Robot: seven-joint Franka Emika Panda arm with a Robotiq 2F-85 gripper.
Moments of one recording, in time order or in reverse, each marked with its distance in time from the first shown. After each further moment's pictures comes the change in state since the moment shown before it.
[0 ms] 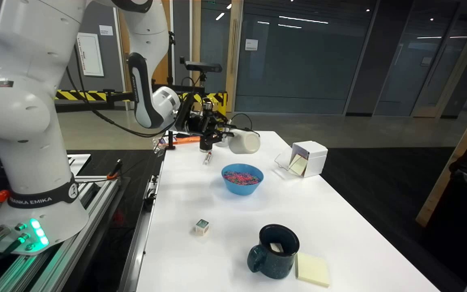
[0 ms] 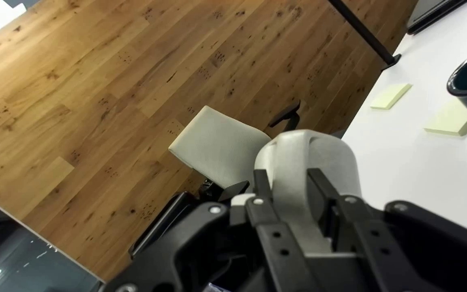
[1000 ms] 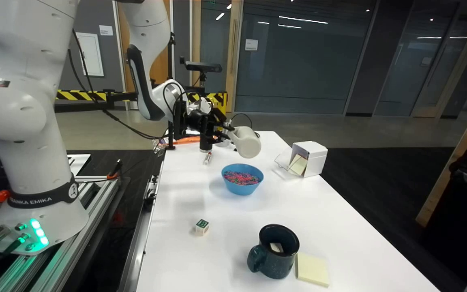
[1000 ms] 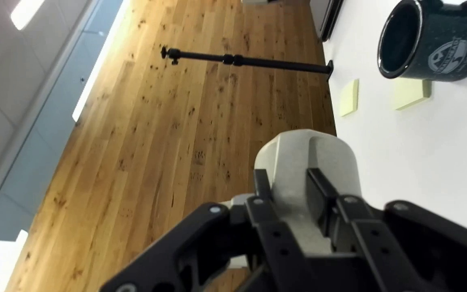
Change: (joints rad) arm -0.053 -0.061 0.003 0.028 0.252 -0.018 0.612
